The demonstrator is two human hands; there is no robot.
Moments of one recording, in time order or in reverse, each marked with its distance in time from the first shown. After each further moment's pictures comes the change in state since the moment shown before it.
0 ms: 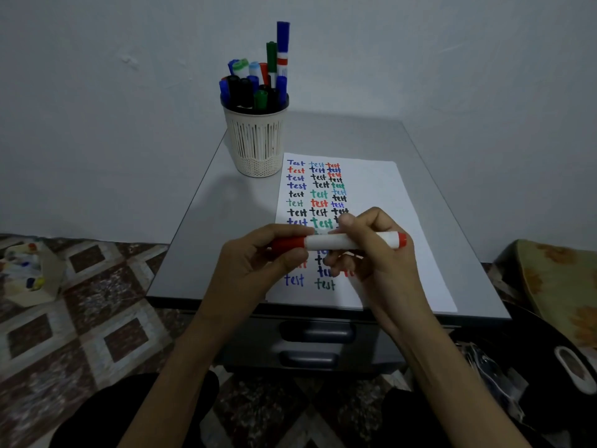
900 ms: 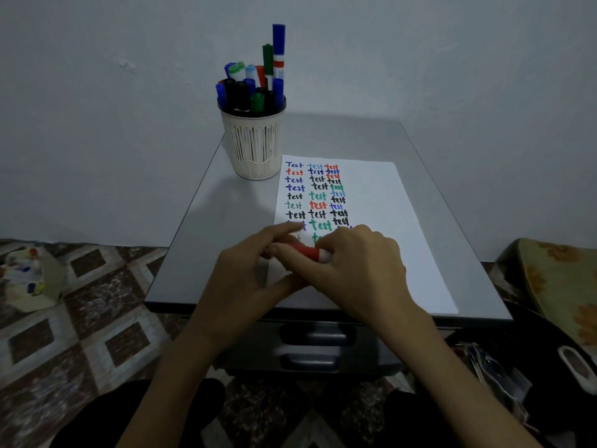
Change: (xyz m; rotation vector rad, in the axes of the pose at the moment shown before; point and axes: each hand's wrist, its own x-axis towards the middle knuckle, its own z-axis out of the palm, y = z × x) left_hand -0.001 -0.007 -0.007 0.451 -0.041 0.195; right_hand 0.003 -0.004 0.019 -1.496 -0.101 -0.248
